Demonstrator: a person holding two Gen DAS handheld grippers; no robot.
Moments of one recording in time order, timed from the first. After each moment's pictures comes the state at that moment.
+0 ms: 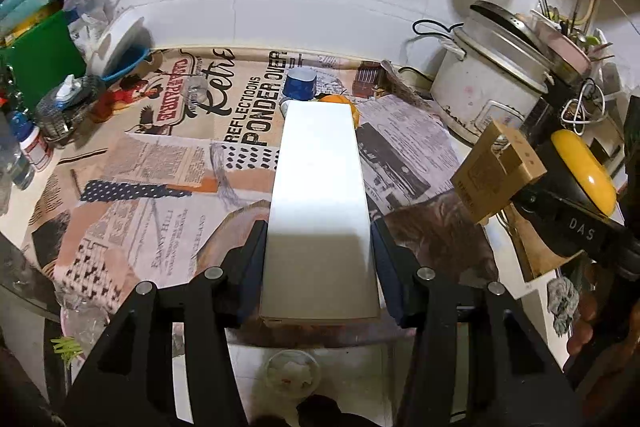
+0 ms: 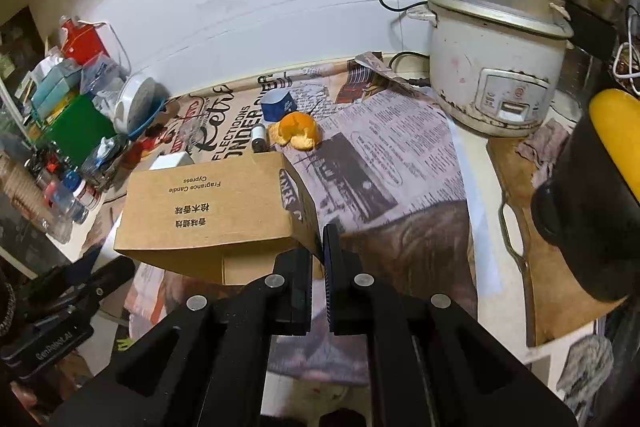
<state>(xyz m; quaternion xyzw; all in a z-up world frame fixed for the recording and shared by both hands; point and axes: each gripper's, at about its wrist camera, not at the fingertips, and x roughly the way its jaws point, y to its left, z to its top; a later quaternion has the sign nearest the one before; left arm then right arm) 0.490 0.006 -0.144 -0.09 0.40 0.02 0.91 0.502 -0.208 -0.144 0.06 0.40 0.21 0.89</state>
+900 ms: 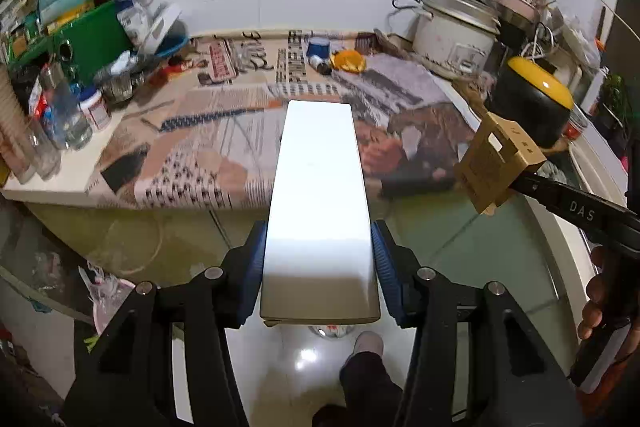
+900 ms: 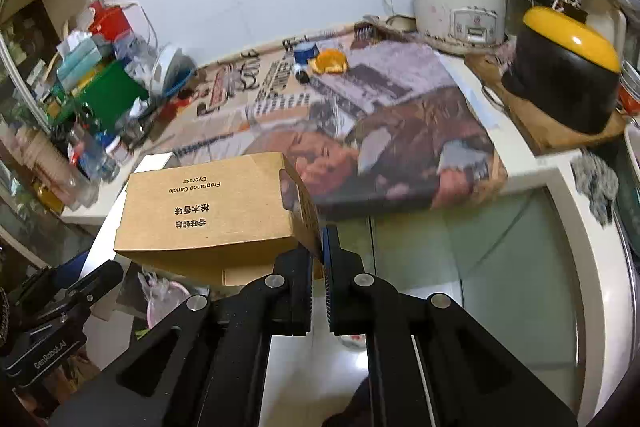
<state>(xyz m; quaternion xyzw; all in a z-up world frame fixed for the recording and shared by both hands) 0.273 0.070 -0.156 -0.04 0.41 -0.02 0.91 0.290 -0.154 -0.161 0.09 0.41 0.16 0.89</state>
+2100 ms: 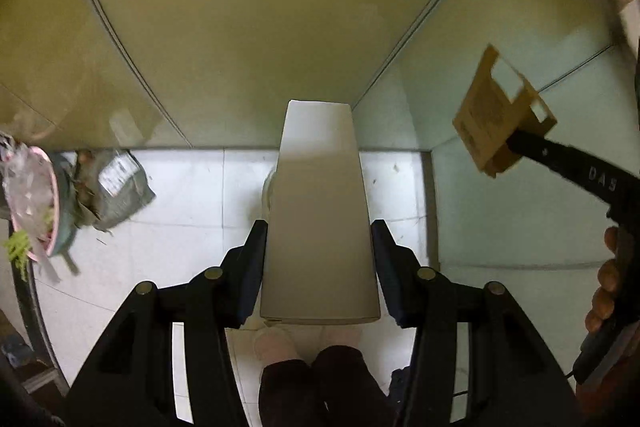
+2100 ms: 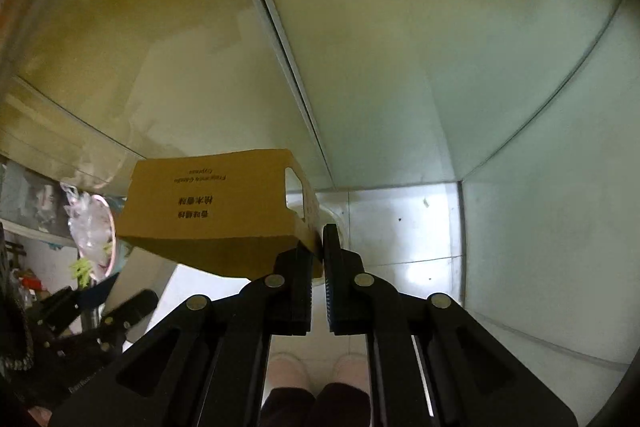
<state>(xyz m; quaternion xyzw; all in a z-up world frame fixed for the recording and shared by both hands) 0.324 0.025 -0.570 -0.11 0.61 -0.03 0.79 0.346 -0.166 -0.514 0.05 0.57 0.13 0.81</state>
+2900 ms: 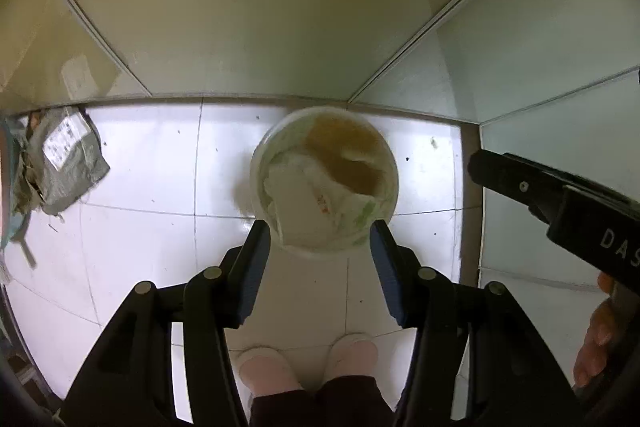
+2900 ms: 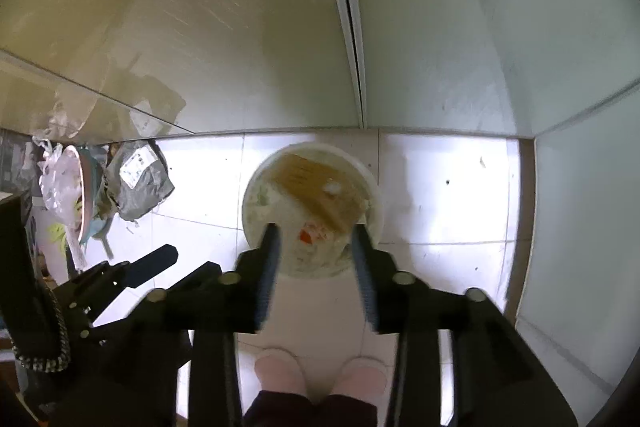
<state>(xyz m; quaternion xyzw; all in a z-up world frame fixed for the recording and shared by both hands) 0.362 0.024 -0.741 -0.13 0.64 -0.03 0.76 0.373 -0.115 -0.669 0.03 0.64 0.17 0.75</state>
